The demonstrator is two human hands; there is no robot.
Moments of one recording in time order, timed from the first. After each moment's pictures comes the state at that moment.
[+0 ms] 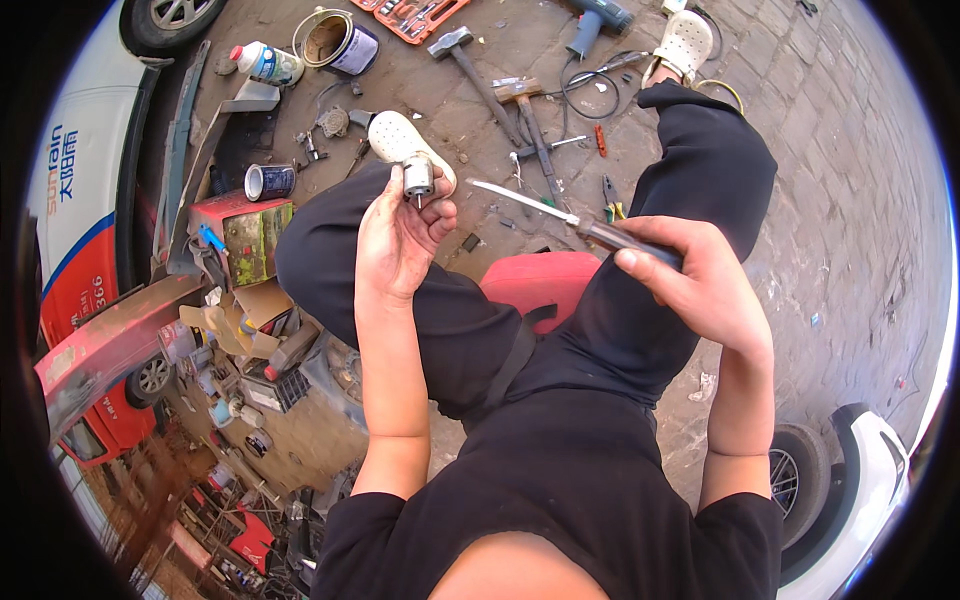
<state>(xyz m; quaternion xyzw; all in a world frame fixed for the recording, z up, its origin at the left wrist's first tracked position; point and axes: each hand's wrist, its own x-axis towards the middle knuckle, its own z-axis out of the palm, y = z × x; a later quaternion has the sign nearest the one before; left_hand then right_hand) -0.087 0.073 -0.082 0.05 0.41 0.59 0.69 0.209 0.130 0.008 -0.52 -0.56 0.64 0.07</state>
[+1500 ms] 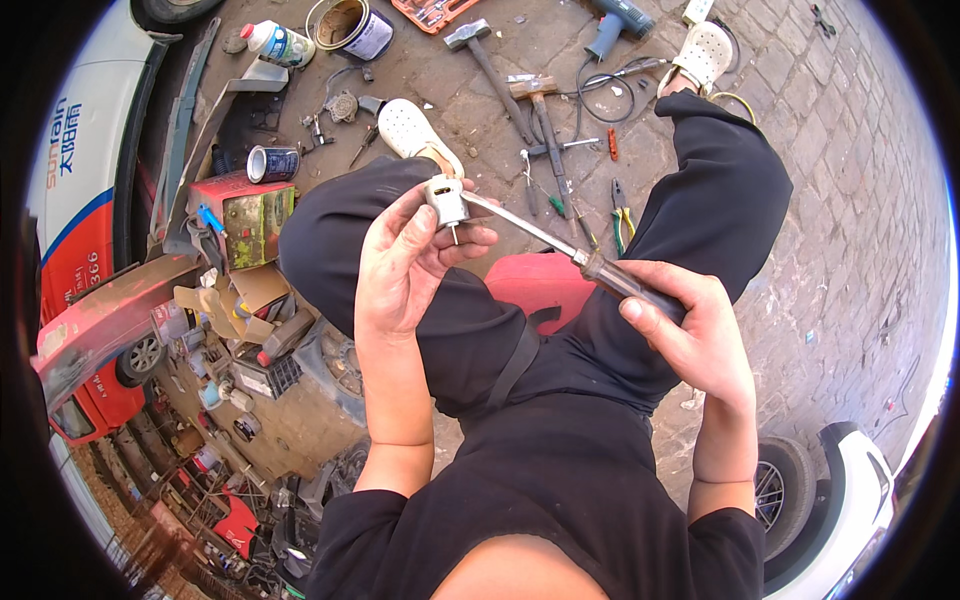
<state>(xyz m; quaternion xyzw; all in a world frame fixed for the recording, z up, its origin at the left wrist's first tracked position) -0.074 0.056 -0.041 0.16 0.39 0.58 0.70 0.201 0.099 0.008 -0.50 -0.57 0.64 0.14</state>
